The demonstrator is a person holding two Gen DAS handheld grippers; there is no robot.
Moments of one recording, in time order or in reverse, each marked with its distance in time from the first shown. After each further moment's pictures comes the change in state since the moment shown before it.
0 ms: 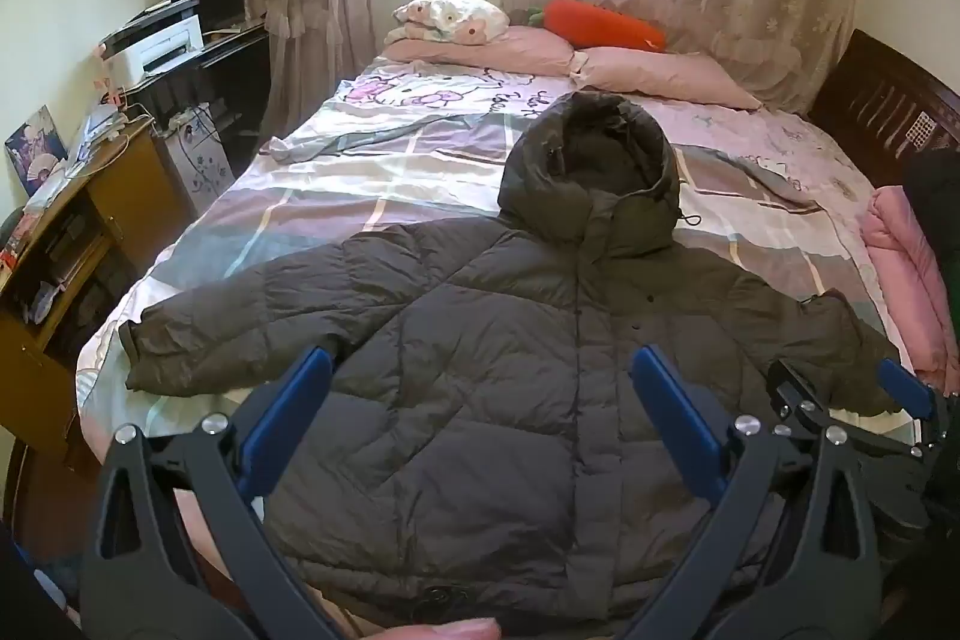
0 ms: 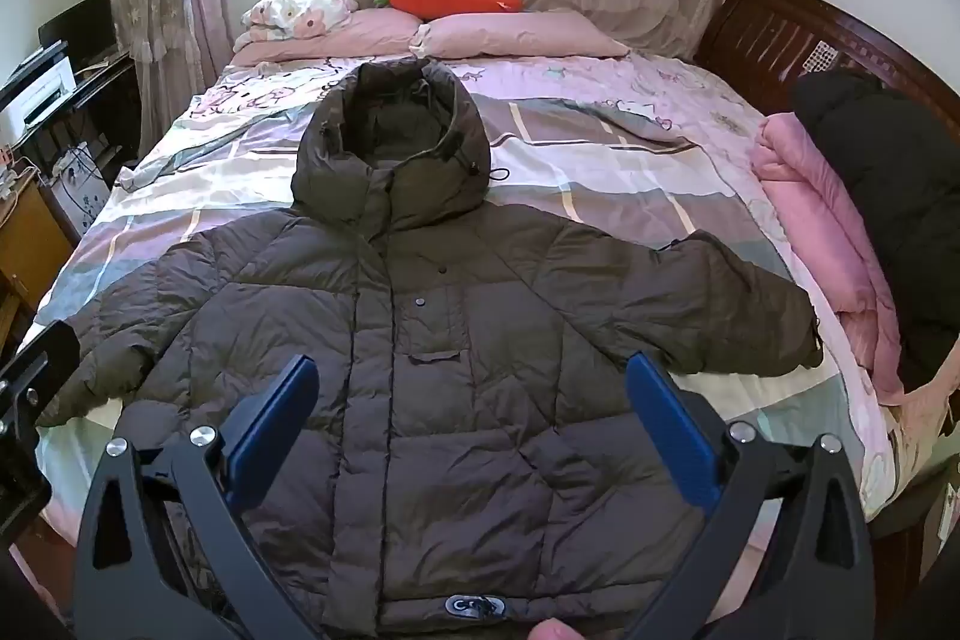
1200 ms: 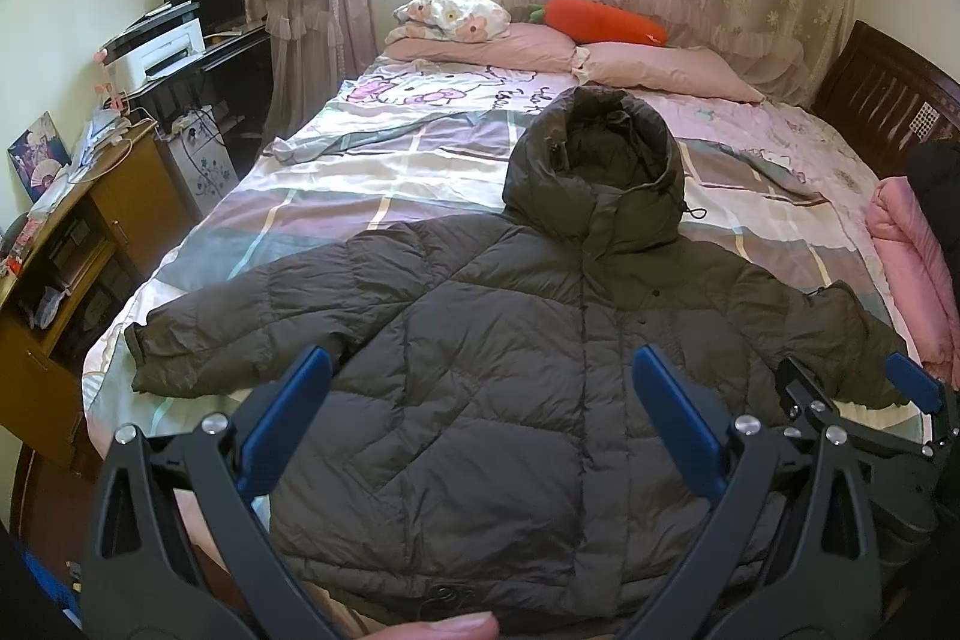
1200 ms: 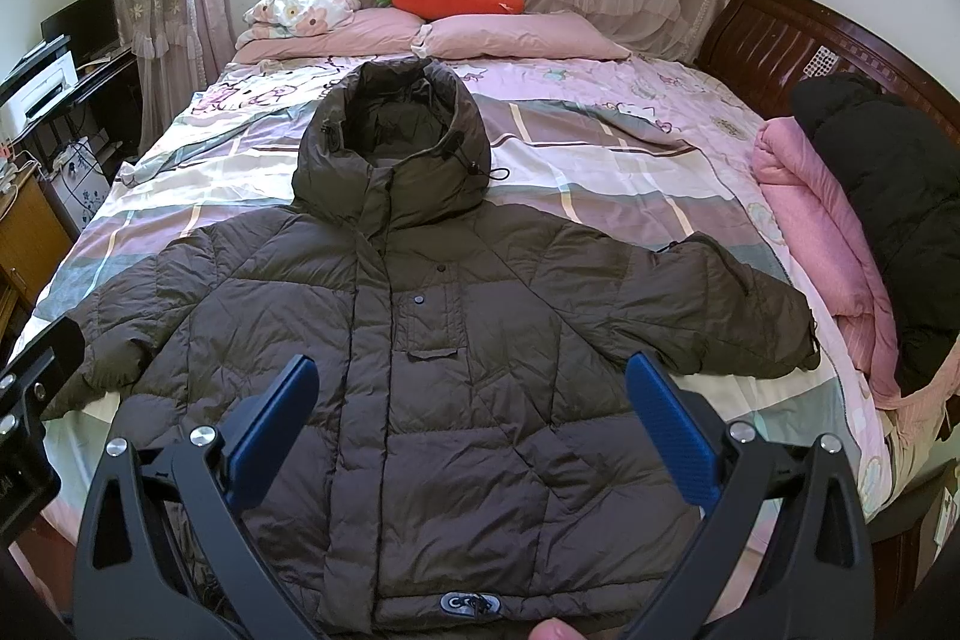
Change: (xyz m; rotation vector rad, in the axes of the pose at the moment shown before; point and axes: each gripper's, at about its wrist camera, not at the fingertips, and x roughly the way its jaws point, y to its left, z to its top) left arm -0.002 0.016 -0.003 -0.001 0.005 -0.003; right arm 0.000 0.001 -0.003 -0.008 0.001 -0.006
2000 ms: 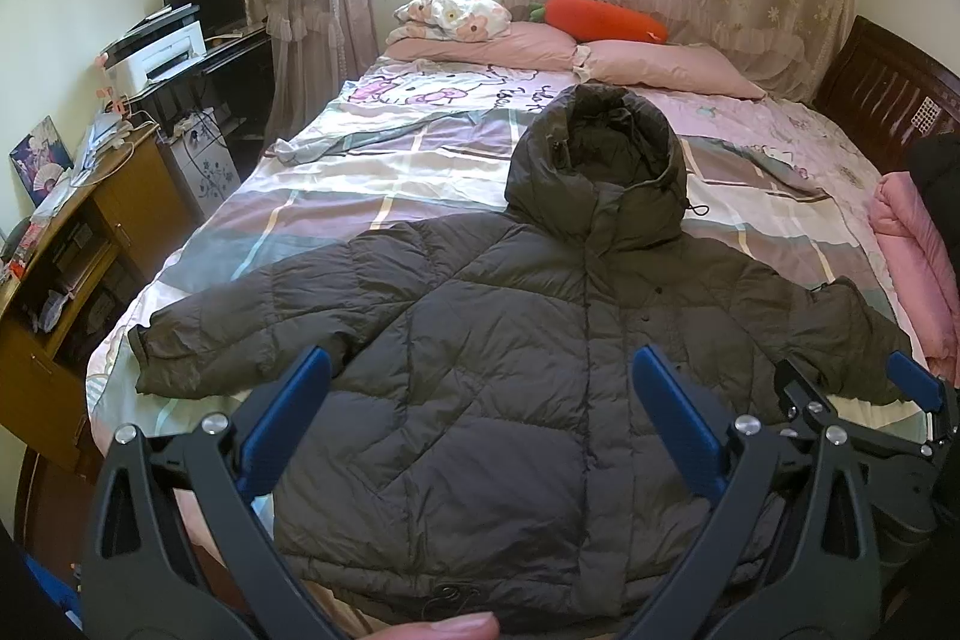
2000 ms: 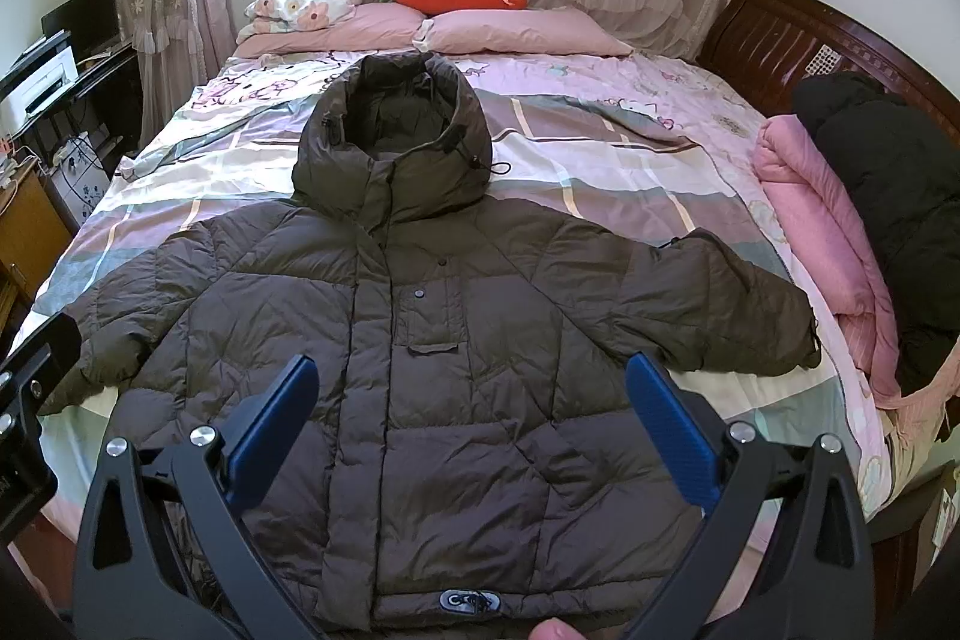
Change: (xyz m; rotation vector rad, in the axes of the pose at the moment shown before) left arm 0.003 -0.015 0.003 0.006 0.003 0.006; right arm 0.002 0.001 -0.001 0.000 0.004 0.001
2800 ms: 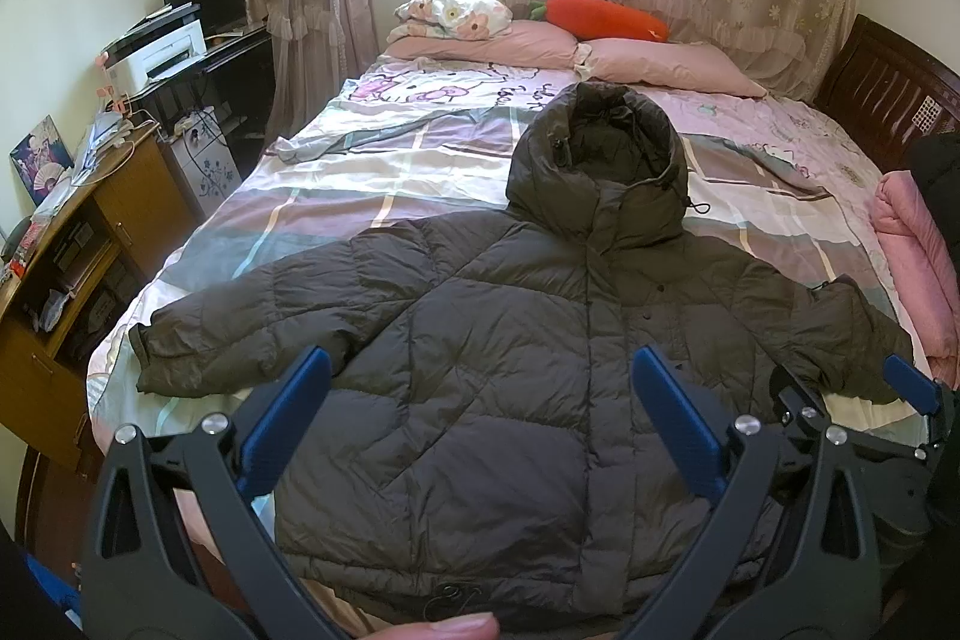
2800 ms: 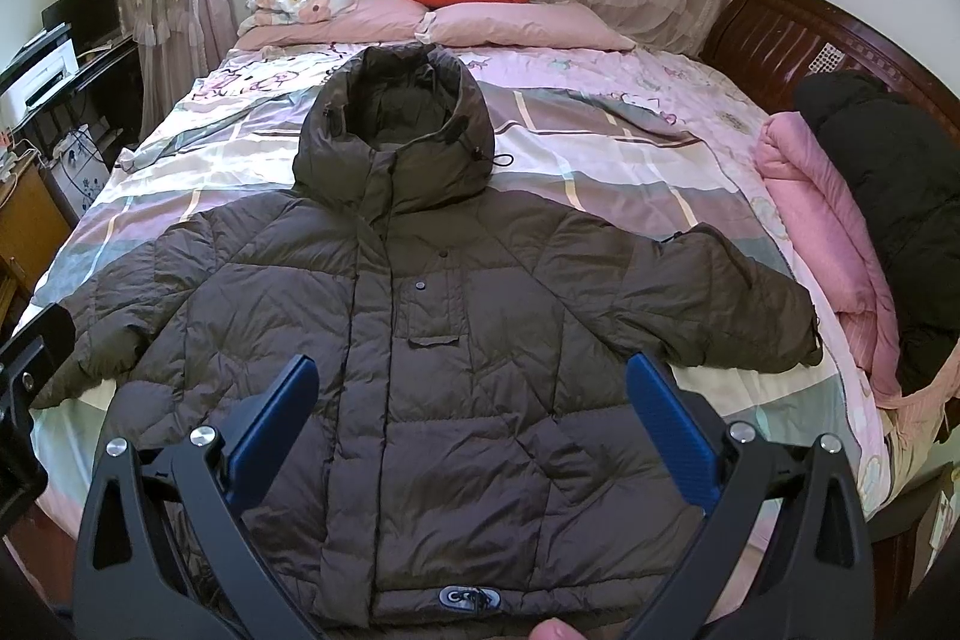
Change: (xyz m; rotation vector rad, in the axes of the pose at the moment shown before) left arm 0.000 -0.001 0.000 0.004 0.001 0.004; right arm 0.002 0.001 0.002 -0.003 0.006 -0.002
